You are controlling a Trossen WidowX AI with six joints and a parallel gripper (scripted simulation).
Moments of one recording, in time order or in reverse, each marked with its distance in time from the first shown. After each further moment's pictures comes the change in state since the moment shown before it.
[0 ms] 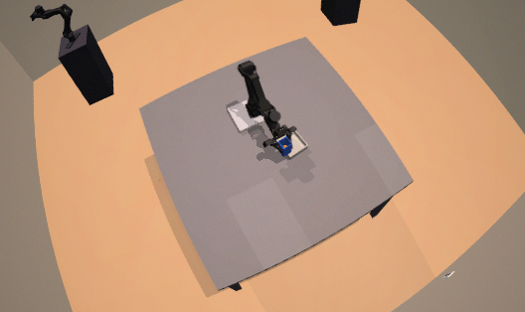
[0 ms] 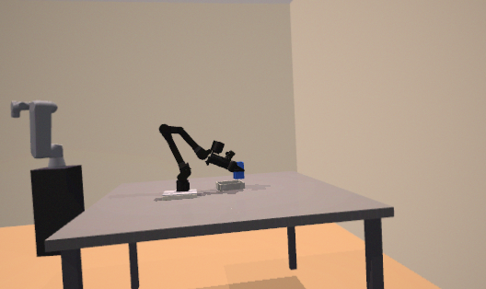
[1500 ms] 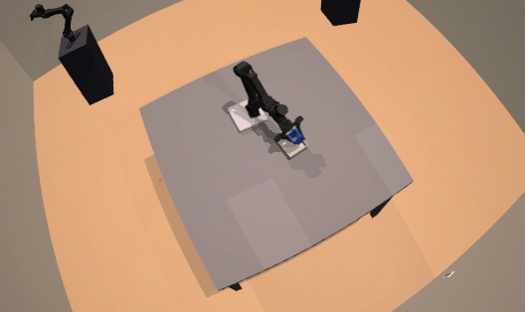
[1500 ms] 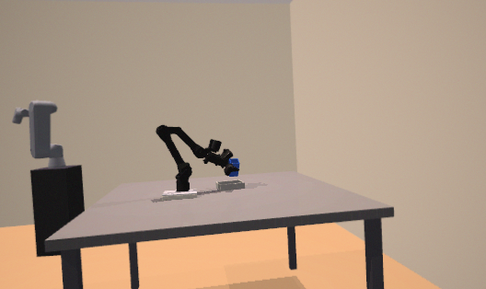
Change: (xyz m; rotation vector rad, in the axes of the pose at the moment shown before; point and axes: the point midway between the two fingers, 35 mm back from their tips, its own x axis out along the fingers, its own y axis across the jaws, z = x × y) arm -0.014 0.077 0.002 0.423 0.057 0.230
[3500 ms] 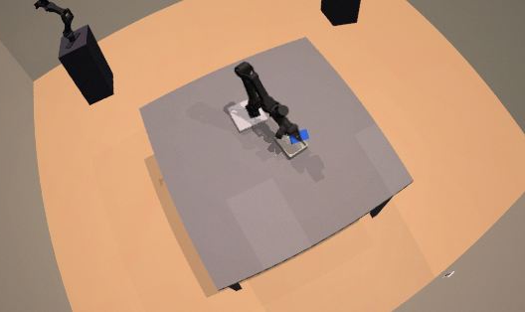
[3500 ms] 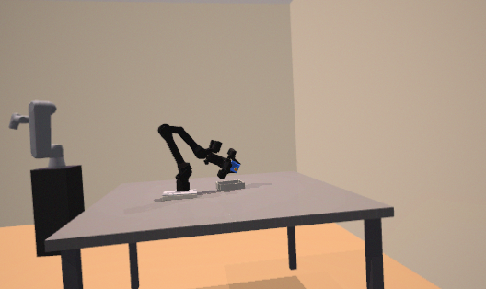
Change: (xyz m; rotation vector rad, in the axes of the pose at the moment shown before) arm 0.006 0.001 -0.003 1.310 0.007 0.007
